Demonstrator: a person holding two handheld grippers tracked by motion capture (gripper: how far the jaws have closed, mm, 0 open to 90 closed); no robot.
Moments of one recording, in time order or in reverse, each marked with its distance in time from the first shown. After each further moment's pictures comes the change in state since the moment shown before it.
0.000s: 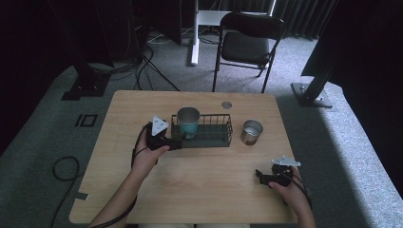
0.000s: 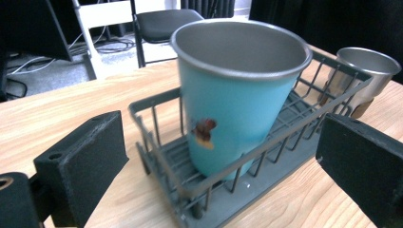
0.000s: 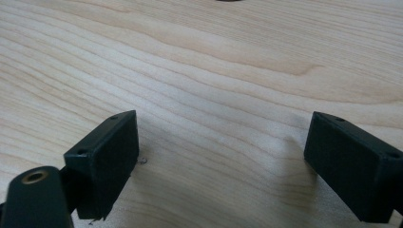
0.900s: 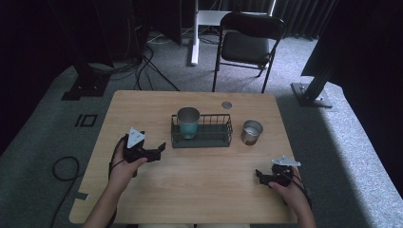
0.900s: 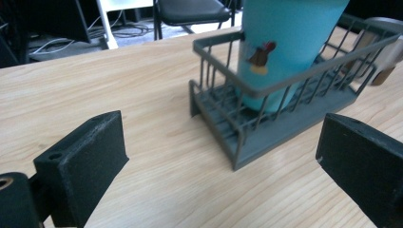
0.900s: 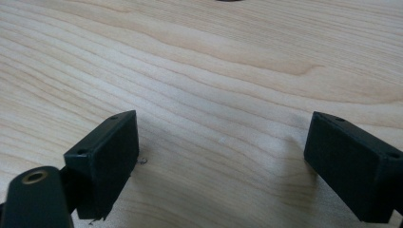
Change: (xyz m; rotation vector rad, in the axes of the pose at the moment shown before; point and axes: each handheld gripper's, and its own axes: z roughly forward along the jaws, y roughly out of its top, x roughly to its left) left arm 0.037 -0.043 -0.049 0.043 0.039 -0.026; right arm 0.000 0.000 0.000 0.000 0.000 -0.001
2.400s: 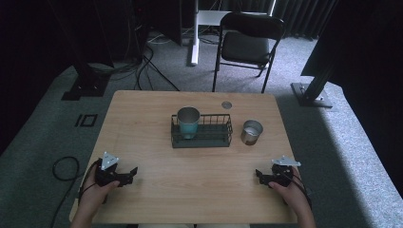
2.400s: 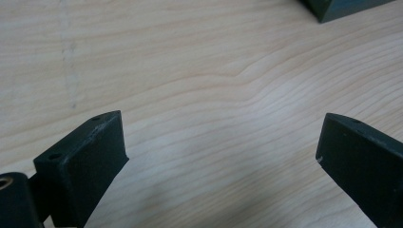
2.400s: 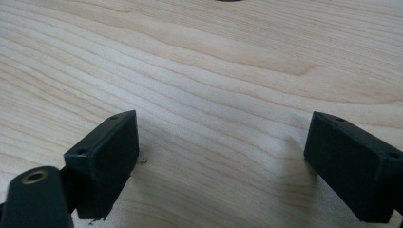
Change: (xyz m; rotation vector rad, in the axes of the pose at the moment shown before) left arm 0.050 -0.088 -0.053 0.232 0.115 -0.050; right arm 0.000 0.000 0.000 0.000 0.000 -0.001
